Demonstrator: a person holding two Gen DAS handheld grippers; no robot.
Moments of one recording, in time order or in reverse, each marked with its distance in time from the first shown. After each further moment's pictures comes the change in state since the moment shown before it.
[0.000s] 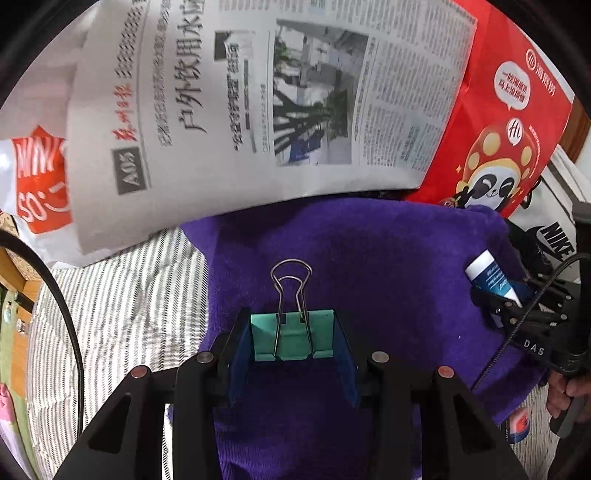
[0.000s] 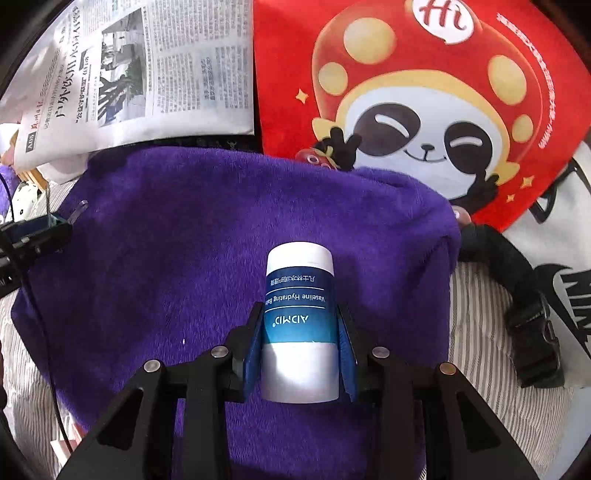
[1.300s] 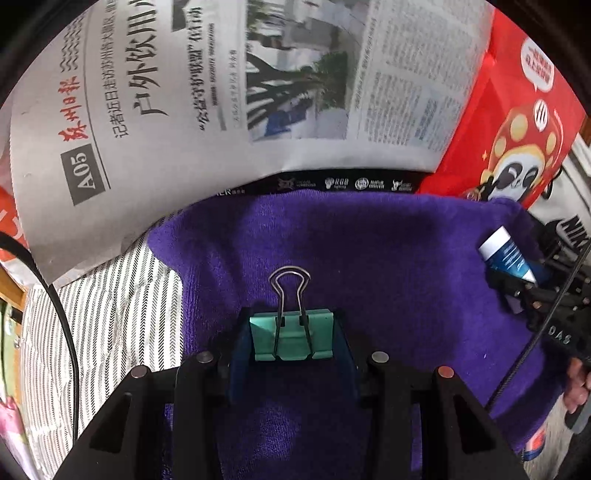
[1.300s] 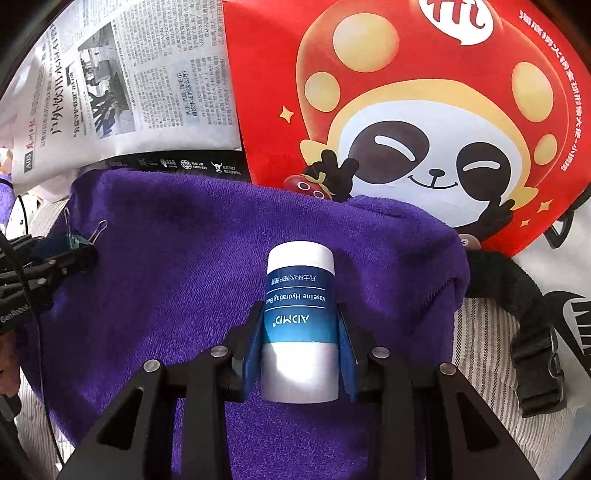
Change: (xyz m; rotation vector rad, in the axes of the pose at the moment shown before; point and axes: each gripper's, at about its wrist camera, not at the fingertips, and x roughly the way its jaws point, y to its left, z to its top) left arm 0.046 -0.009 0.022 0.049 0.051 0.031; right arm 0.005 -0.013 0.023 0.016 -0.005 0.034
